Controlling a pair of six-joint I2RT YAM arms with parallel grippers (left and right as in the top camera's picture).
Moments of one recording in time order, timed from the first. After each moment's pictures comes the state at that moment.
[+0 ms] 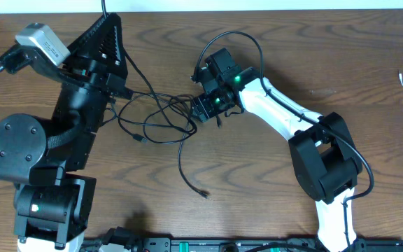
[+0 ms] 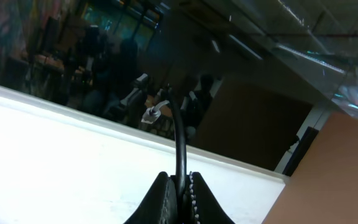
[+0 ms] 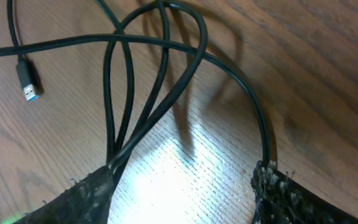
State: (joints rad) left arm -0.19 0.93 1.30 -0.09 0.15 -0.54; right arm 0.58 2.14 1.62 -0.64 -0.39 0.09
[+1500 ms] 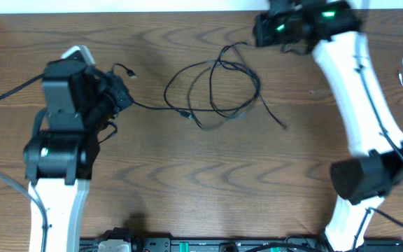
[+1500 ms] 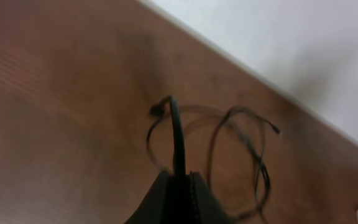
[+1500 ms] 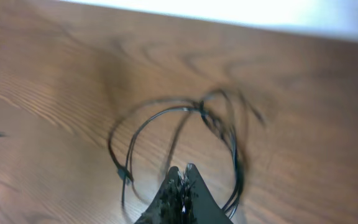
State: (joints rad) left arm -0.03 1.16 1.30 -0.84 0.08 -0.57; right arm 0.27 1.97 2.23 -1.07 -0.31 0.12
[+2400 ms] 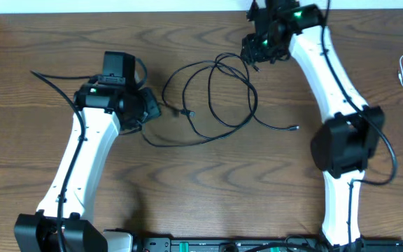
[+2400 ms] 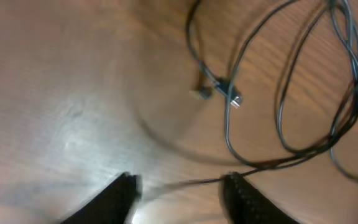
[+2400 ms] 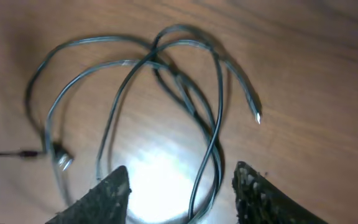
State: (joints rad) left arm -0.11 1.50 1.26 -0.96 0.13 -0.51; right arm 0.29 2.29 2.22 -1.09 -0.24 0.05
